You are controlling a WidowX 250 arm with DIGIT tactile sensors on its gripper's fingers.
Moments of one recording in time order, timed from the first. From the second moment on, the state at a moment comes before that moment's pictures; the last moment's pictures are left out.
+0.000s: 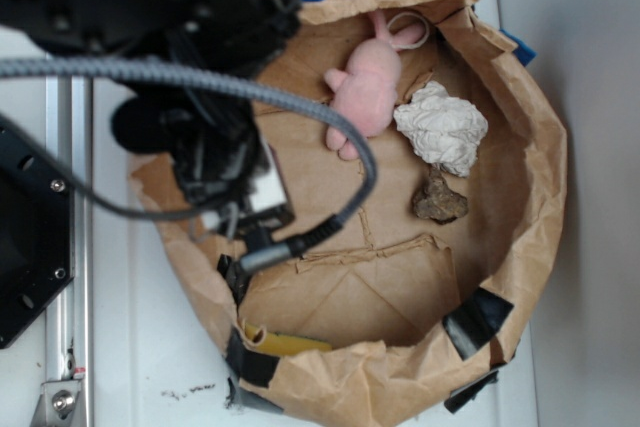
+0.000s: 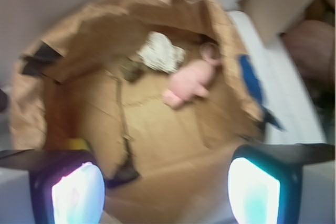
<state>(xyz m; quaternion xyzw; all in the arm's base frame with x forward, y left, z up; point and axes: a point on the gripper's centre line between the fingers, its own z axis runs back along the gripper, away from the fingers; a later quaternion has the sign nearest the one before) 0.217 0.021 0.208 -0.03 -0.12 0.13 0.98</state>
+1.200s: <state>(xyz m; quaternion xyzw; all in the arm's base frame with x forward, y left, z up) 0.276 -0.009 0.127 -0.06 -0.10 0.05 0.99</state>
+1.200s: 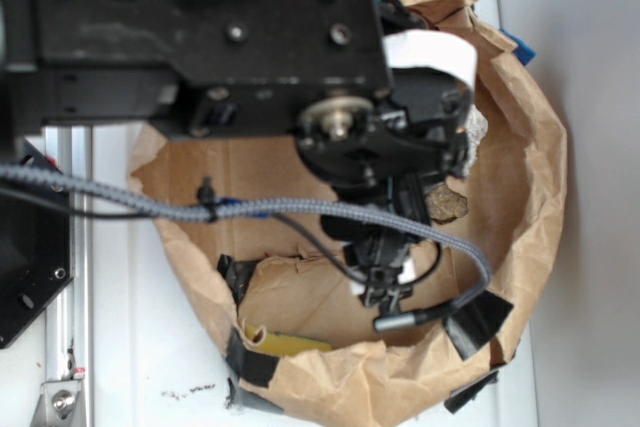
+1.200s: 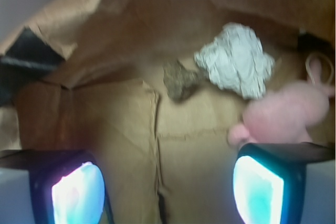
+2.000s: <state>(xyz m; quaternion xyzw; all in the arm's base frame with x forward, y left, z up) 0.278 -0.005 0.102 -0.07 -0.16 0.02 0.99</state>
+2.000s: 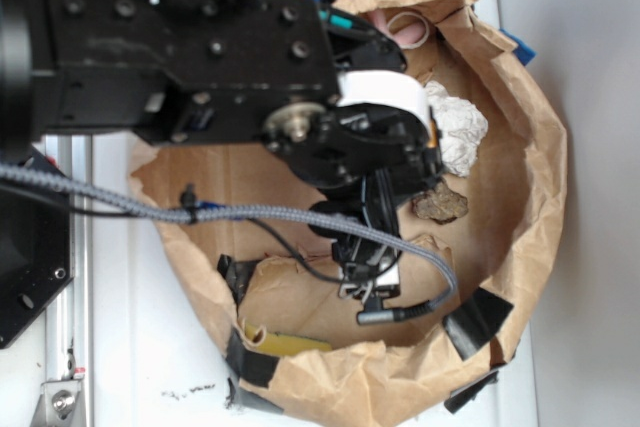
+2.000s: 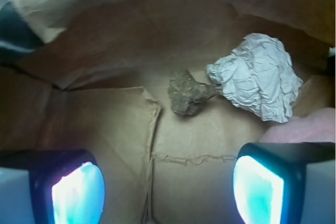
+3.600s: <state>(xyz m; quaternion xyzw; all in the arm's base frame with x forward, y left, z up) 0.295 -0.017 0.082 -0.04 -0.21 0.24 0.95</state>
